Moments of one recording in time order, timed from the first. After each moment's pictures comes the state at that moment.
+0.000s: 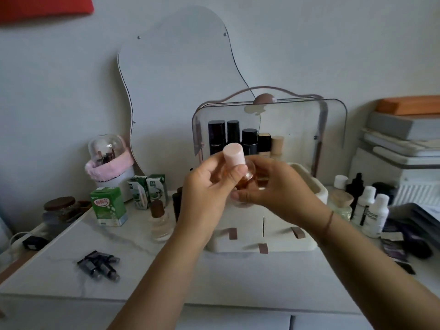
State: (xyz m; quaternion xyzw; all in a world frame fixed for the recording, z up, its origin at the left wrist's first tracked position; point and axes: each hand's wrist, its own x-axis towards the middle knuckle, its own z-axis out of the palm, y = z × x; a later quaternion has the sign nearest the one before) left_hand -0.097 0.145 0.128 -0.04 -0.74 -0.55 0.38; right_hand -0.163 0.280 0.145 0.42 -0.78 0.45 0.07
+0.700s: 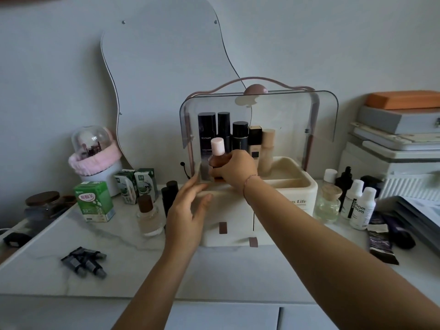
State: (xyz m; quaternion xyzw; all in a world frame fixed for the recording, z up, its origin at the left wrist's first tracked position) left_hand -0.120 0.106 0.042 0.05 -0.82 -0.38 0.41; right_hand -0.234 0.196 0.124 0.21 -0.85 0.47 0.04
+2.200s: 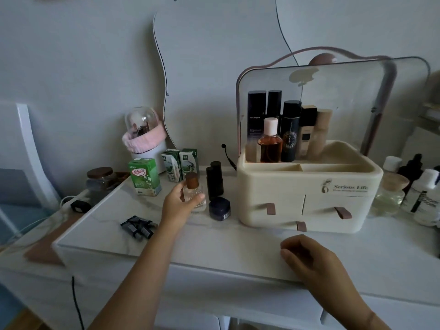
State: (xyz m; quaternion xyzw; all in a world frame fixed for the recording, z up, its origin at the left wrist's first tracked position) left_hand -0.102 -0.031 -0.017 0.22 -0.75 -0.55 0.31; right_hand -0.112 0.296 -0.015 0.29 -0.83 0.47 0.01
